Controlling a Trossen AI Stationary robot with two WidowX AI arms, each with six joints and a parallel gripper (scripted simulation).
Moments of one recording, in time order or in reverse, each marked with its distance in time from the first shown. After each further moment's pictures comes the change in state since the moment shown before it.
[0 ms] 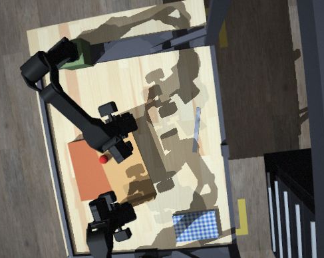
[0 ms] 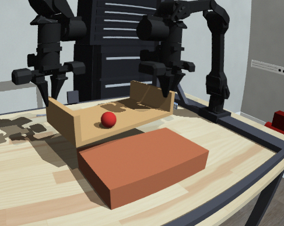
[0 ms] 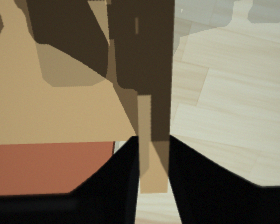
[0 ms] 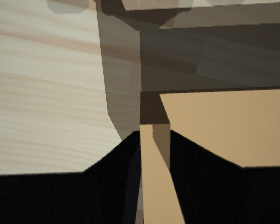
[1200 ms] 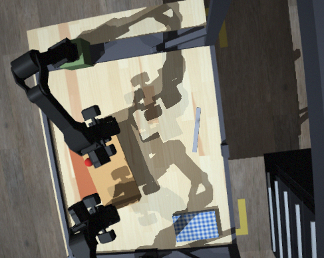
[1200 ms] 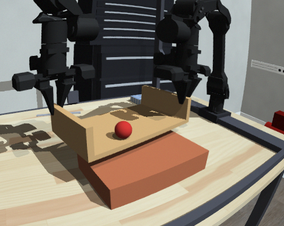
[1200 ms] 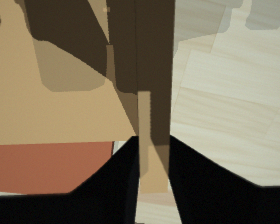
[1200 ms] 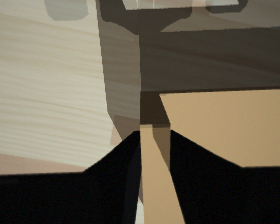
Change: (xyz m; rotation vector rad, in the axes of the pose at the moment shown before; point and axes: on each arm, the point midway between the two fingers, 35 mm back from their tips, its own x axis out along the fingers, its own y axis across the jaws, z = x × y) left arm 0.000 0.011 -0.061 -0.001 0.015 -0.002; right arm 0.000 0.011 -0.062 -0.001 0.013 0.002
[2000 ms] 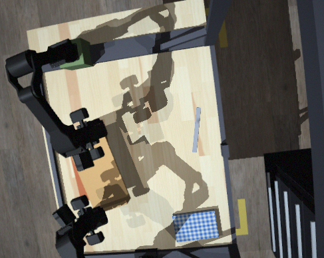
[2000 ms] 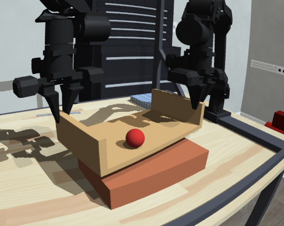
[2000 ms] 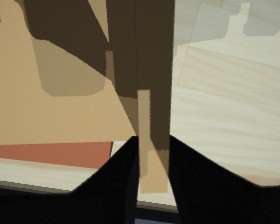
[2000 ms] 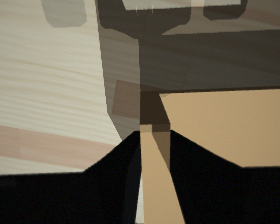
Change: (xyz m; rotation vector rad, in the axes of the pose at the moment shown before) left arm 0.000 0.007 -0.046 0.000 0.002 -0.002; right arm 0.002 0.007 -0.046 0.001 0.005 -0.003
